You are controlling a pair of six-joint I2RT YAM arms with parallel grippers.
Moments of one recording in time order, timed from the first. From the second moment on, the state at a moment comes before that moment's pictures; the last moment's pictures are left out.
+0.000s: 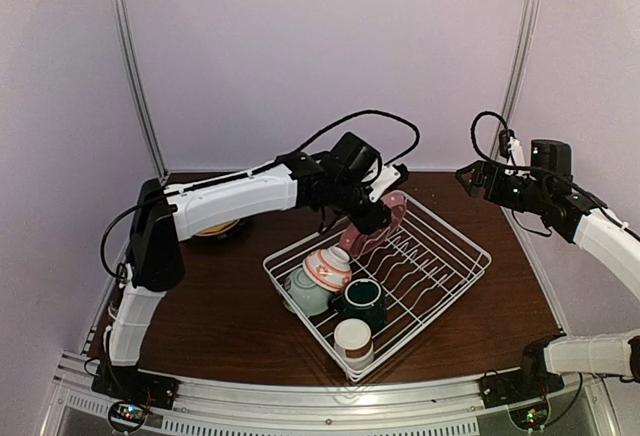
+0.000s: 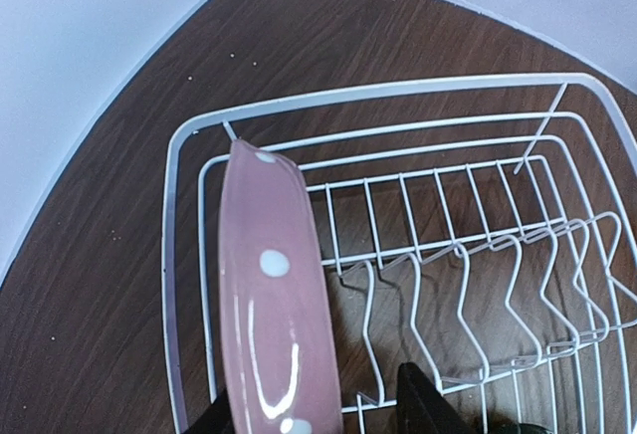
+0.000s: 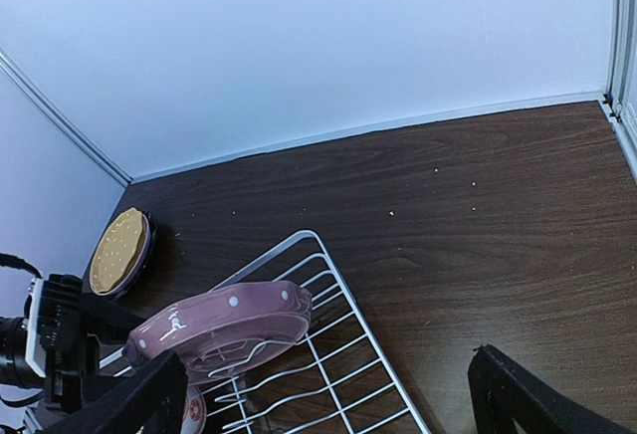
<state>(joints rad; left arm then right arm) -0.99 2.26 2.13 -0.61 0.02 0.11 0.17 1.04 0.89 -0.24 -0.22 0.39</state>
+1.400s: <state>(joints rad) -0.92 2.12 2.23 -0.66 0.26 -0.05 0.17 1.03 0.88 -0.24 -0.22 0.39</state>
